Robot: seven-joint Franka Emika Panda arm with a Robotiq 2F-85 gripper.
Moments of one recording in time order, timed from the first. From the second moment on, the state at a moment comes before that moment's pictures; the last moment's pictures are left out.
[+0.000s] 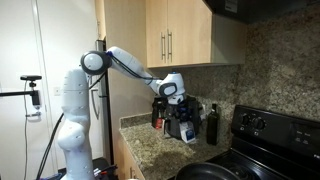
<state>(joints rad) -0.24 0.06 0.01 -2.10 0.07 2.47 1.85</state>
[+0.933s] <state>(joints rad) -0.23 0.52 -0.23 -1.52 0.24 2.22 2.31</state>
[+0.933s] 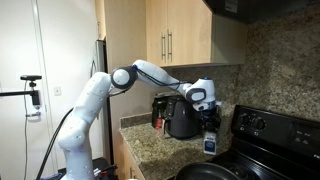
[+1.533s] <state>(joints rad) -0.25 0.67 -0.26 -1.34 0.23 2.20 2.56</state>
